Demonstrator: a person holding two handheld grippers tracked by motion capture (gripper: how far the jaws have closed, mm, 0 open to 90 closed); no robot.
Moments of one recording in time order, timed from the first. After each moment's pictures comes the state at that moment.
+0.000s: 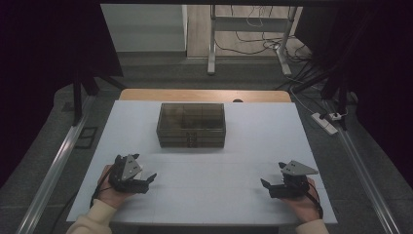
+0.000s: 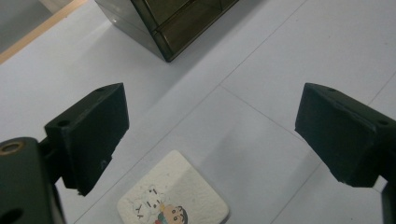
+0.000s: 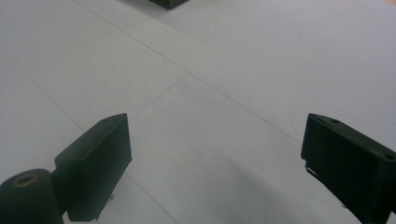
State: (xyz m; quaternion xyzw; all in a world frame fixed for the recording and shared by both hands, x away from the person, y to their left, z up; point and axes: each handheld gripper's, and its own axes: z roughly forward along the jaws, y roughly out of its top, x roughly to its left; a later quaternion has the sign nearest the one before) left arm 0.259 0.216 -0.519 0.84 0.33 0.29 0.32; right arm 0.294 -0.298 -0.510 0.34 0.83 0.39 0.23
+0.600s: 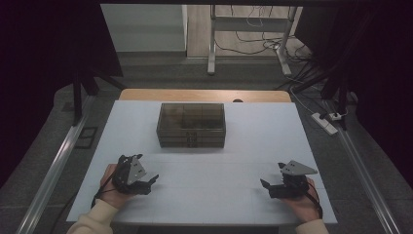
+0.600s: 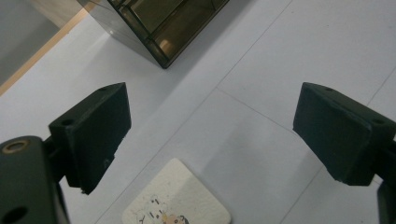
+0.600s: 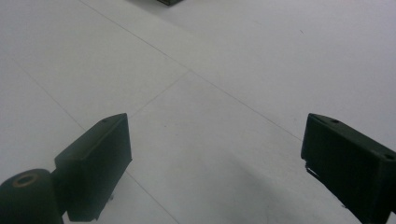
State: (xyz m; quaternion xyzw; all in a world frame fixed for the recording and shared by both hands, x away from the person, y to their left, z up) left arm 0.258 0.206 -0.522 0.85 0.29 0.32 0.30; right arm 0.294 -0.298 -0.512 0.34 0.83 0.39 0.22
